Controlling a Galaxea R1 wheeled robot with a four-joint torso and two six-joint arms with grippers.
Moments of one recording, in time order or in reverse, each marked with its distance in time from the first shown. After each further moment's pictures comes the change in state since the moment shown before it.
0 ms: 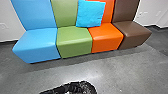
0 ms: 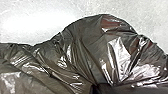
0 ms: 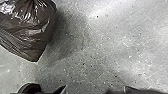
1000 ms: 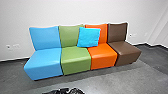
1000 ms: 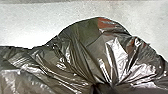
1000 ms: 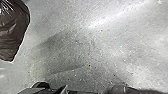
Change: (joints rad) left arm 0.082 -0.335 0.359 0.001 0.013 -0.001; right arm -0.114 0.021 -0.065 0.001 -0.013 0.000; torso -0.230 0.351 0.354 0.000
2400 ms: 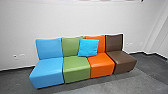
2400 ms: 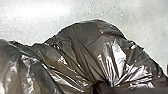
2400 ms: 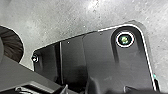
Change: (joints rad) left arm 0.543 -0.430 0.508 0.114 -0.244 0.021; right arm -0.357 0.121 -0.069 -0.001 0.077 -0.007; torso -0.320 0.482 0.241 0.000
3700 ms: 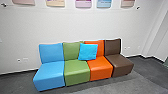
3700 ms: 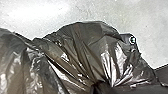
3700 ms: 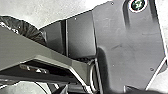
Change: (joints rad) left arm 0.167 0.357 -0.397 0.113 -0.118 0.000; right arm -0.119 0.258 -0.314 -0.082 0.069 -0.005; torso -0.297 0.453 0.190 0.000
